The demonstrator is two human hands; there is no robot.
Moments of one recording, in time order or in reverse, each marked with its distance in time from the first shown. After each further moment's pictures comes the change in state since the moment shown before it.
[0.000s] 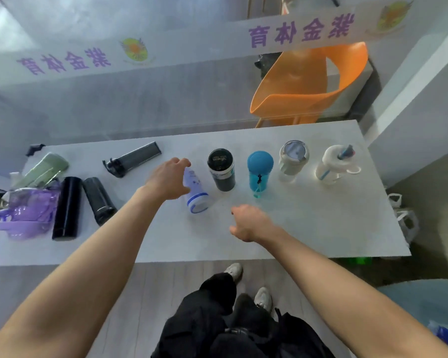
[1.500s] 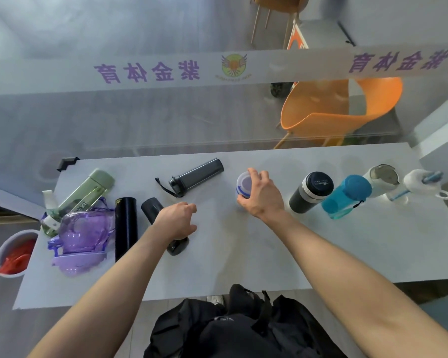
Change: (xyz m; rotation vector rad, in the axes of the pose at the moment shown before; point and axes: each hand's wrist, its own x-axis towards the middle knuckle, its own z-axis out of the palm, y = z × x) left_hand 0.010 -0.279 0.035 0.080 -0.174 0.108; right_hand 0.142 -0.225 -0.063 0.237 0.547 0.206
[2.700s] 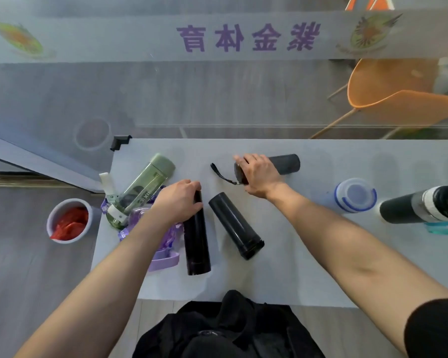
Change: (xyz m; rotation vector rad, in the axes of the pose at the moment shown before) left_hand 0.010 -0.210 -0.028 -0.097 0.018 -0.051; right_hand 0.120 -0.168 0.152 -0.387 -0.181 -0.508
